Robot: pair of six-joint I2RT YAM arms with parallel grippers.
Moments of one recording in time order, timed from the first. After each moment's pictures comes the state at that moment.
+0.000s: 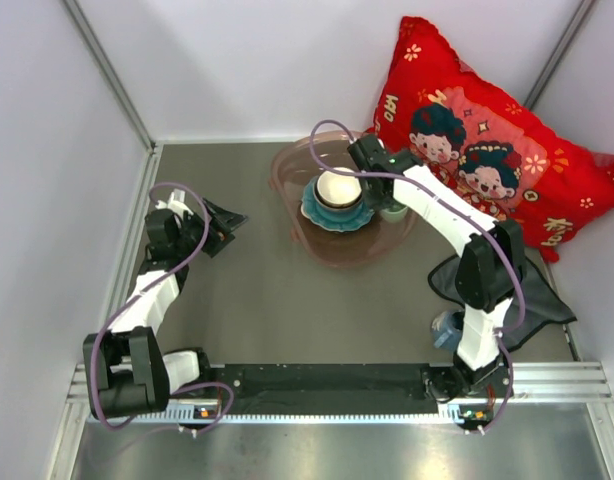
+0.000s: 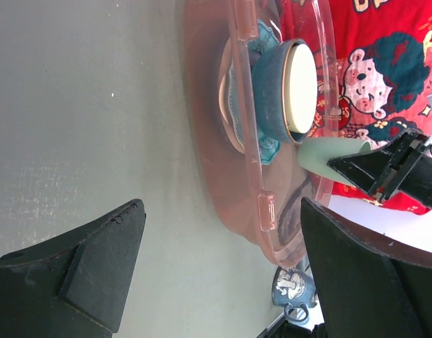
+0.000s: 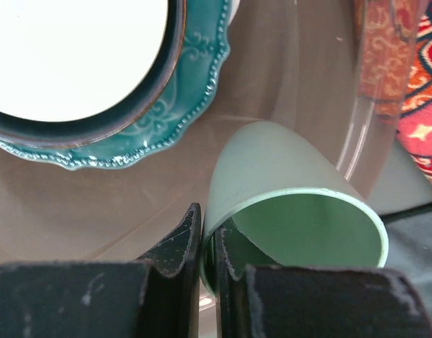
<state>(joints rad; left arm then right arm) 0.12 1.18 0.59 0.16 0.63 -0.86 0.56 1.88 1.73 -0.94 0.36 0.21</state>
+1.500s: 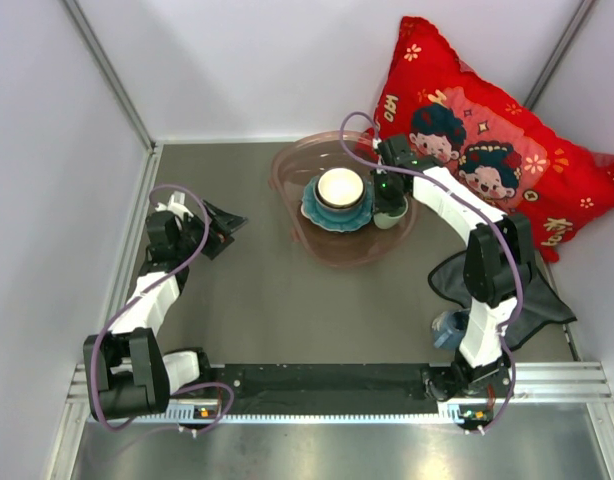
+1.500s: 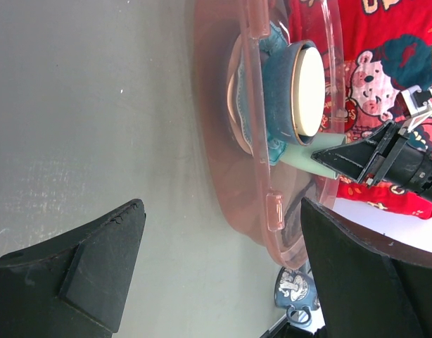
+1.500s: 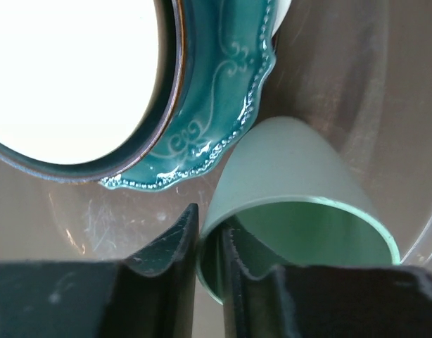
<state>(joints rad) 0.12 1.17 0.58 0.15 0.61 -0.86 0.39 1.88 1.58 -0.73 -0.03 0.29</state>
